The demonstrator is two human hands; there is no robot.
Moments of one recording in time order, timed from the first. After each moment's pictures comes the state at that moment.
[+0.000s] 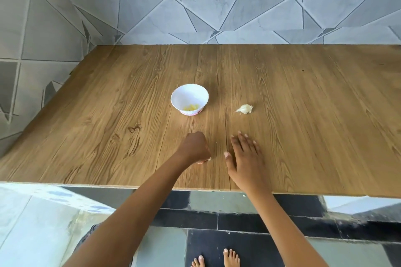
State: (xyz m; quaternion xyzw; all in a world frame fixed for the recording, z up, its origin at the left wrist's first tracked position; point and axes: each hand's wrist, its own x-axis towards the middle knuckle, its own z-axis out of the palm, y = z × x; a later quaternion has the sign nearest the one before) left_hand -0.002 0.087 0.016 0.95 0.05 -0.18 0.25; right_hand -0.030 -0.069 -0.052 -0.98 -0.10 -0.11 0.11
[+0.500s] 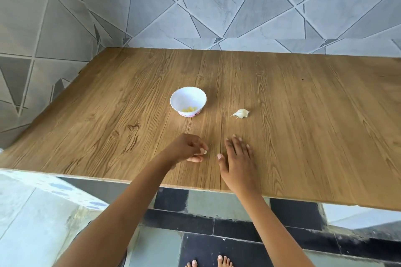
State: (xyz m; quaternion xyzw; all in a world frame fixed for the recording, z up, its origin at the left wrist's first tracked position) left_hand -0.017 0.102 0.021 0.79 0.09 -0.21 0.57; right_hand -0.029 -0.070 -0.053 -0.98 -0.10 -0.10 0.13
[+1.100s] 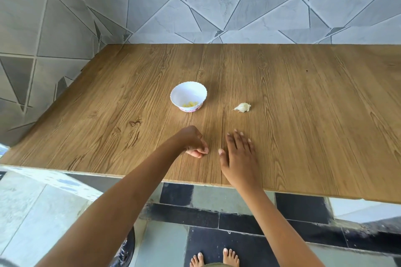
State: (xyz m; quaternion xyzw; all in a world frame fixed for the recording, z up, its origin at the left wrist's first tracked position) left_hand 0.005 0.083 0.034 0.84 0.16 -0.29 0.43; right_hand -0.030 -0.071 -0.055 -0.97 -0.11 -0.13 0.15
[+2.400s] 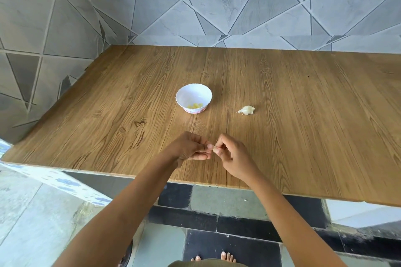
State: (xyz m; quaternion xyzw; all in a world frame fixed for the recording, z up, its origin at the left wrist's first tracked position) left_hand -0.027 0.104 0.025 0.72 0.12 -0.22 0.65; right_hand -0.017 -0.064 -0.019 -0.86 -0.29 0.00 0.43
